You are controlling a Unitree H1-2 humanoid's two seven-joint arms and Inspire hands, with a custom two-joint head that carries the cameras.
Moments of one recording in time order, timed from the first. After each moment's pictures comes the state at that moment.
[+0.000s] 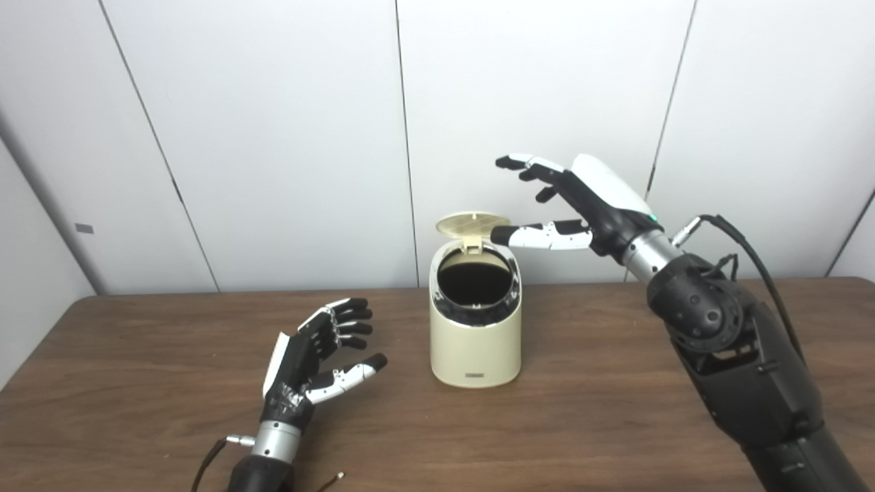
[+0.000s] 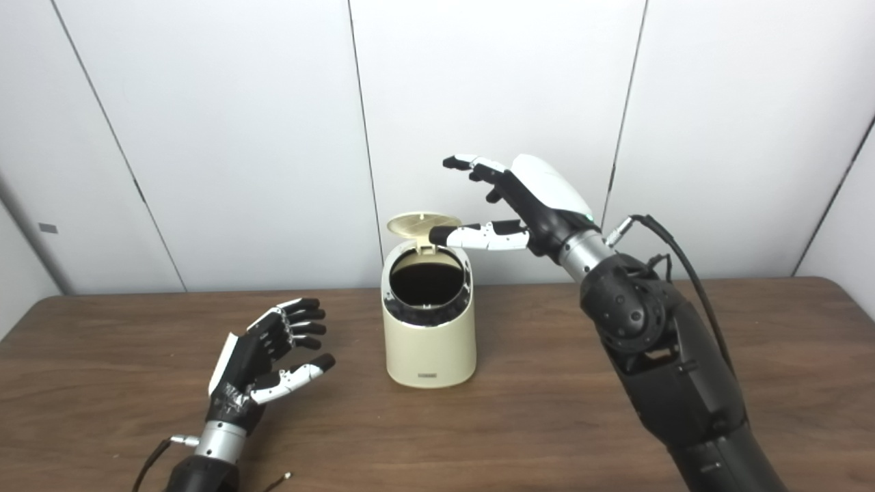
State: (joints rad) left arm -0.34 0.13 0.03 0.44 -0.06 -0.44 -0.10; right arm -0.78 -0.35 0.25 -0.02 -0.56 0.19 0.33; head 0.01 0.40
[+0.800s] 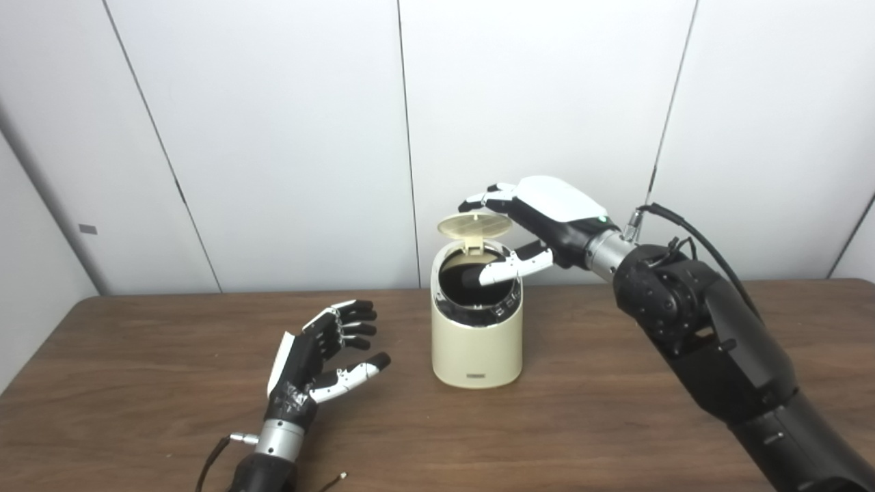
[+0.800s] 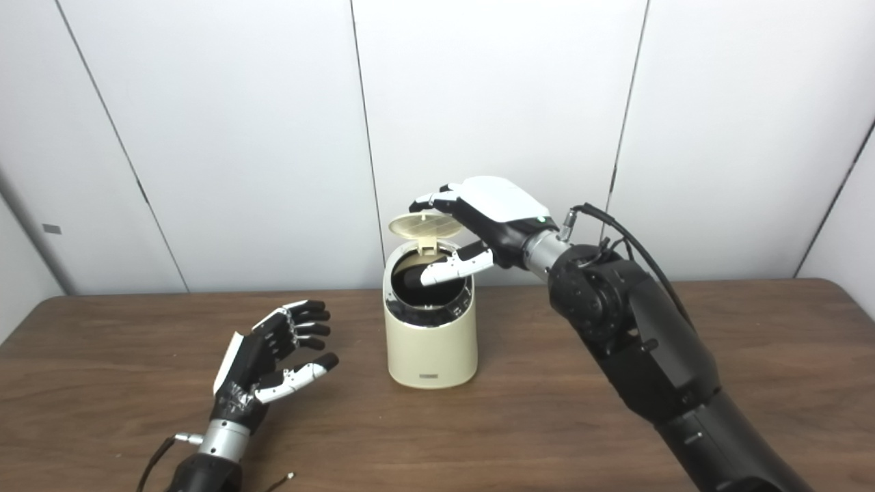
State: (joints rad) left arm -0.34 0.12 0.03 0.45 -0.04 -0.45 -0.11; right arm -0.83 -0.37 0.37 0.03 -0.69 0.11 0.42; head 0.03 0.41
